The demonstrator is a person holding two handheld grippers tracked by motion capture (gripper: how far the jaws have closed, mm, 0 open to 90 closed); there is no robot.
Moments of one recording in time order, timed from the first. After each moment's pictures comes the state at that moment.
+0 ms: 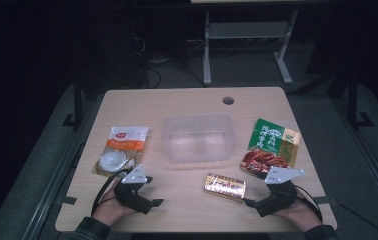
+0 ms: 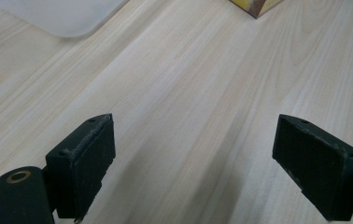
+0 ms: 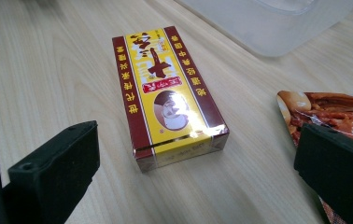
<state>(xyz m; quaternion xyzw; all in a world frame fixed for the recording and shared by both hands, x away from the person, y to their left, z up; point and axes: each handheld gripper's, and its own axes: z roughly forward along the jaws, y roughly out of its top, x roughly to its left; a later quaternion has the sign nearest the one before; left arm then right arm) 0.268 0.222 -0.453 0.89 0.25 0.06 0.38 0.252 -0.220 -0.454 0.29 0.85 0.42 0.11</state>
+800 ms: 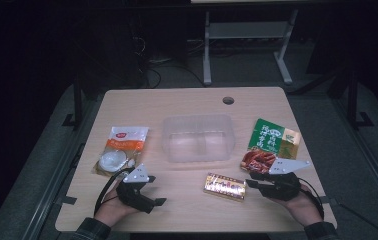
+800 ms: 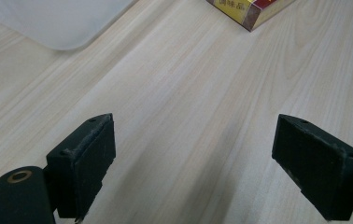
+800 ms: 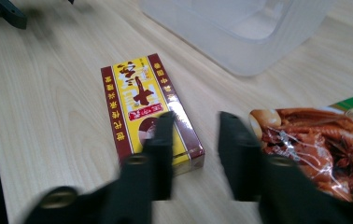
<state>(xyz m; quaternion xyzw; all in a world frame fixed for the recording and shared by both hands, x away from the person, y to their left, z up) 0.270 0.217 -0.451 0.89 0.25 0.06 0.39 0.263 -0.225 -0.434 0.32 0.84 0.43 0.11</state>
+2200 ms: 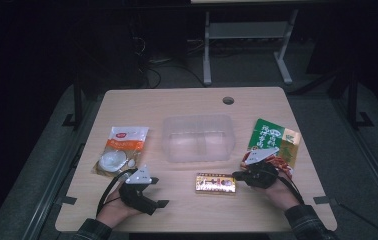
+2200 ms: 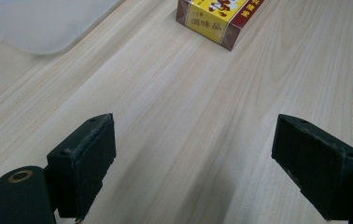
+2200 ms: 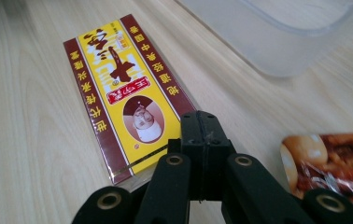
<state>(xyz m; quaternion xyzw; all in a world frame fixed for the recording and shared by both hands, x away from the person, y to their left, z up) 0.268 0.209 -0.453 0.89 0.24 0.04 0.39 0.307 -0.184 -0.451 0.30 0.88 0.37 0.06</state>
